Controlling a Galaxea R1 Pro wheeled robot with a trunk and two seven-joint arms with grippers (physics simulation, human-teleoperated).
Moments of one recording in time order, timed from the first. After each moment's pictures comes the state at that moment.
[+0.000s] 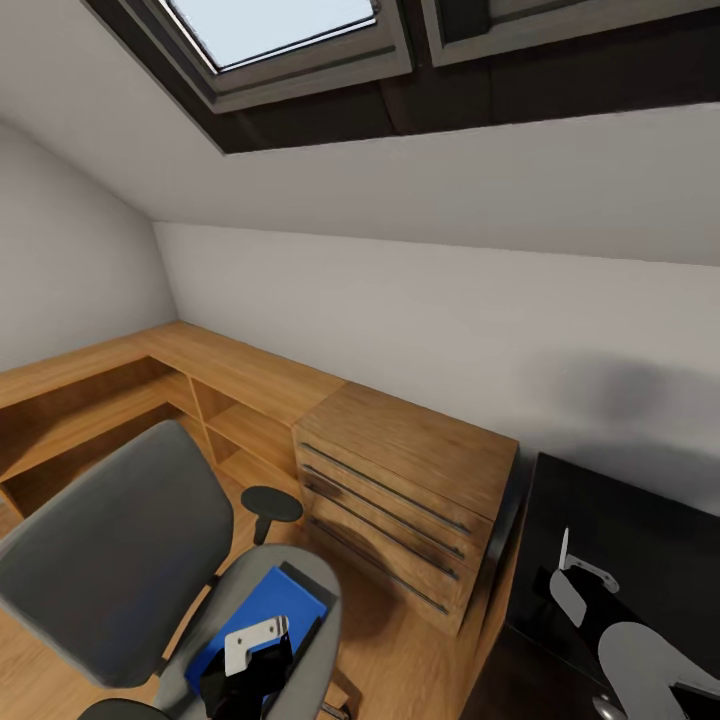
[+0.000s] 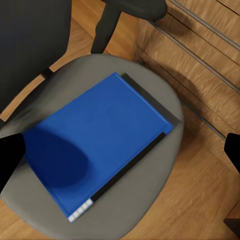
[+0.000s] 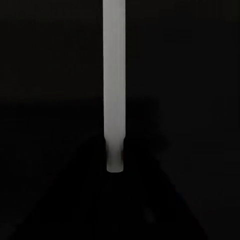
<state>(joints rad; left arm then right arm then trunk) 0.04 0.04 -0.50 -1.48 0.46 0.20 0.75 -0.71 -0.17 -0.27 -0.29 -0.24 0.31 -0.29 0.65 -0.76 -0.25</state>
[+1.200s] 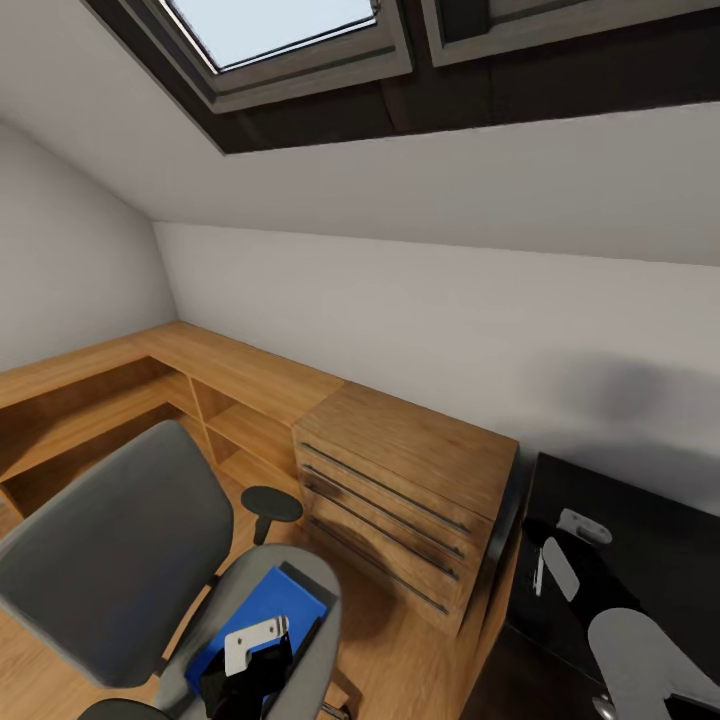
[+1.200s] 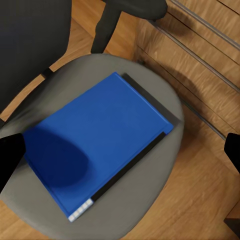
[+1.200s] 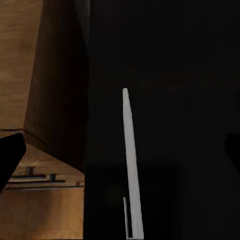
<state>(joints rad) 0.04 0.04 -0.50 -1.48 0.46 0.20 0.75 -0.70 -0.12 -0.27 -0.54 -0.24 0.25 -0.29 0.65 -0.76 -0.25</state>
